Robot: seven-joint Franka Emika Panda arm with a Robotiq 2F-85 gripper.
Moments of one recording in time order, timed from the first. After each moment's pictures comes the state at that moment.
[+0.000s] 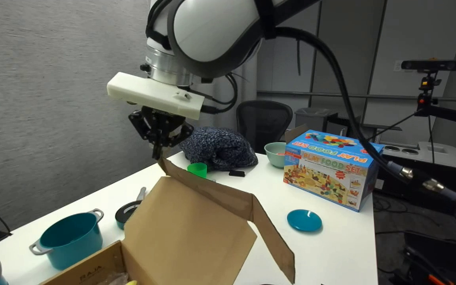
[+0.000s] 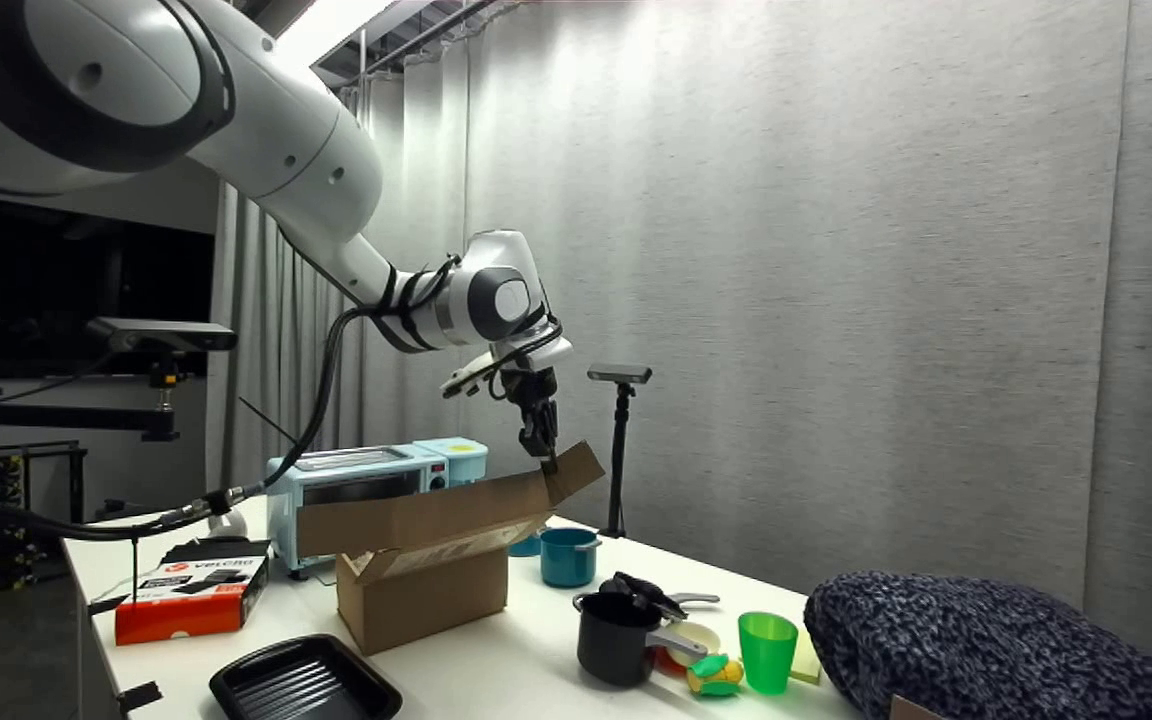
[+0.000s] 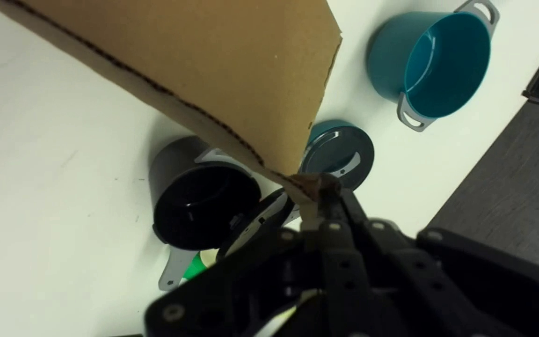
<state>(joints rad) 0.23 0.38 0.02 -1.62 -0.13 2.36 1.33</state>
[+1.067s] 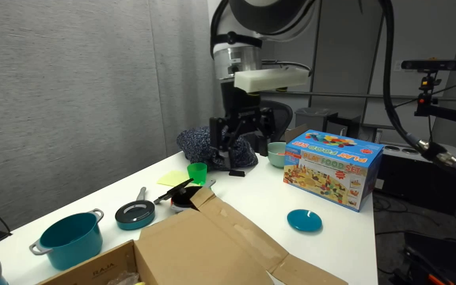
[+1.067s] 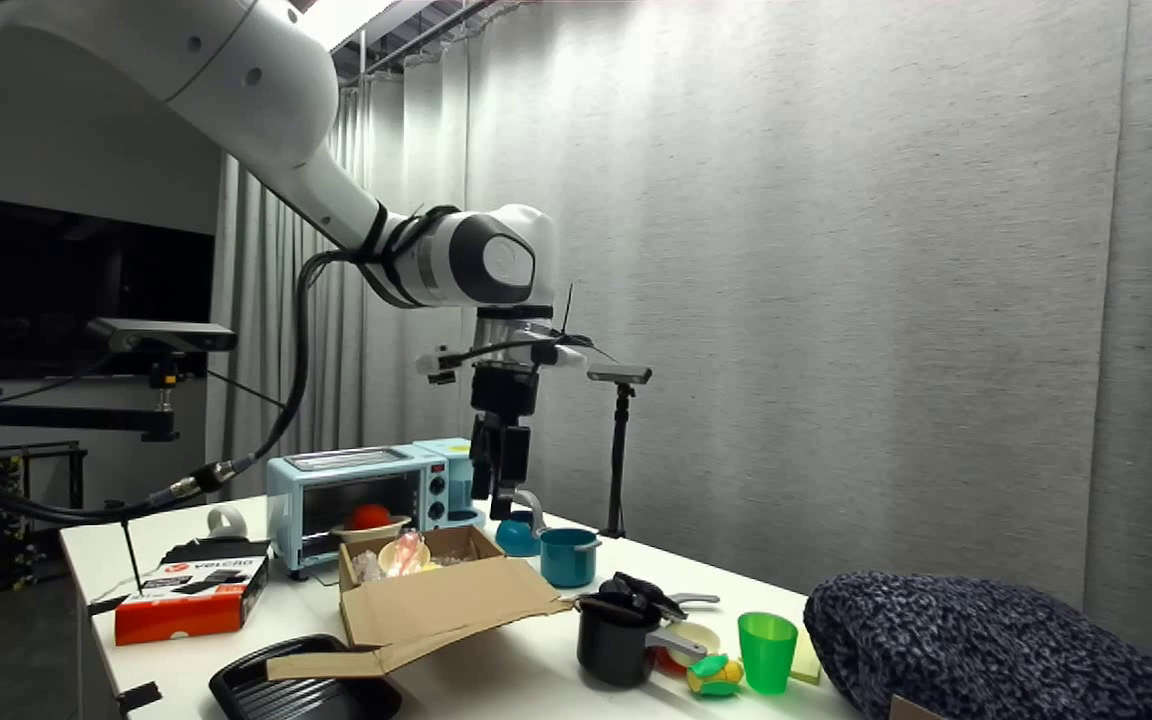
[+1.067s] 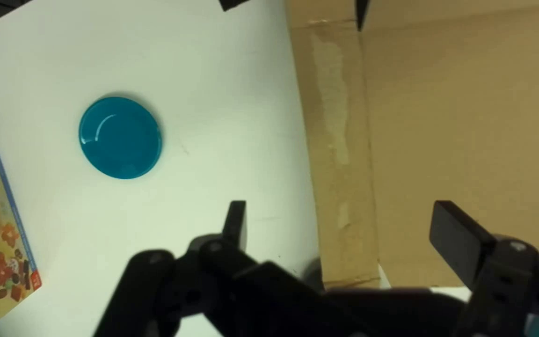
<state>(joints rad) 0.10 0.13 0.04 -1.88 0.02 1.90 0.53</state>
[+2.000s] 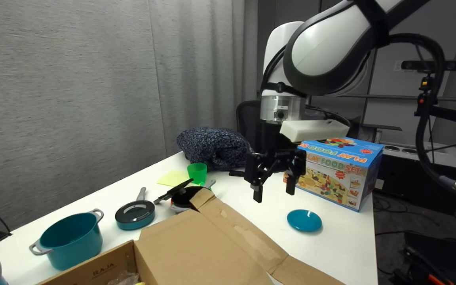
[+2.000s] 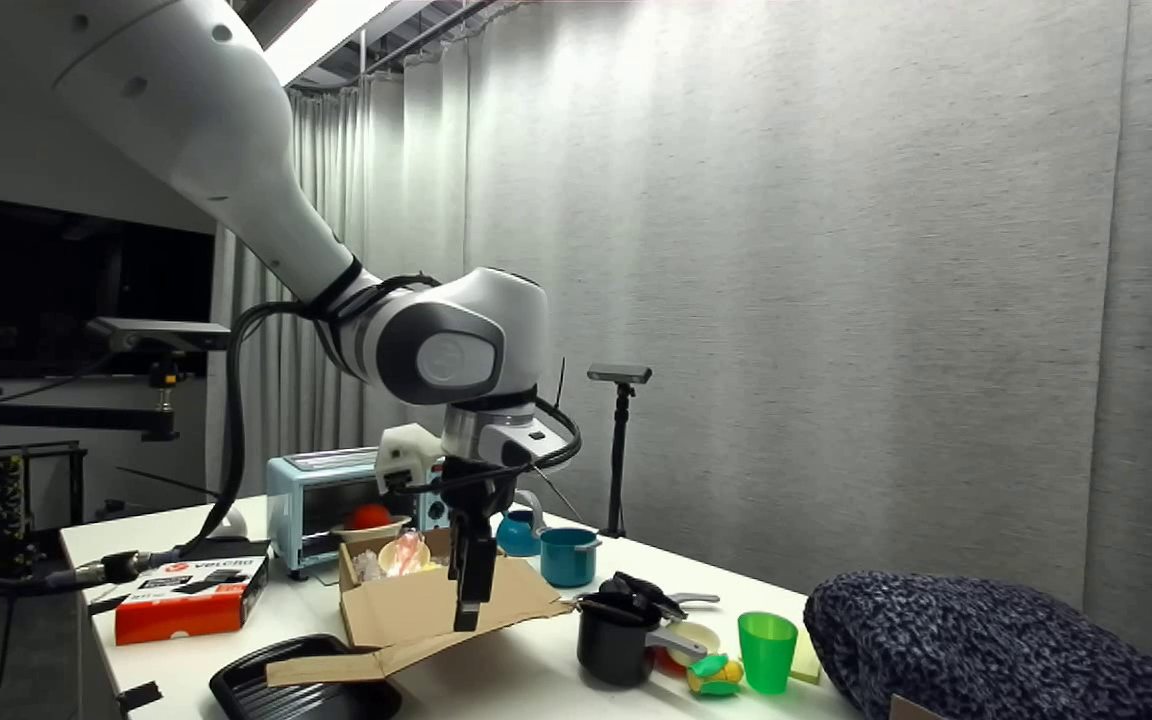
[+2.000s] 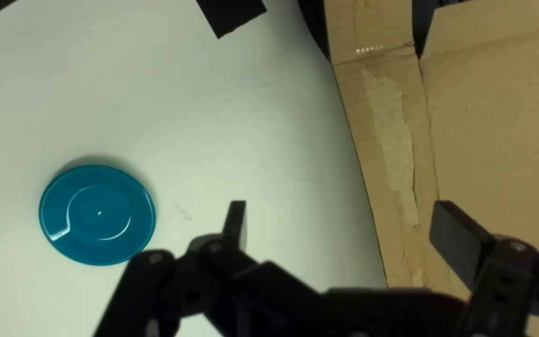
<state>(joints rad) 0.05 -0.01 0.01 -2.30 0.20 2.28 0.43</state>
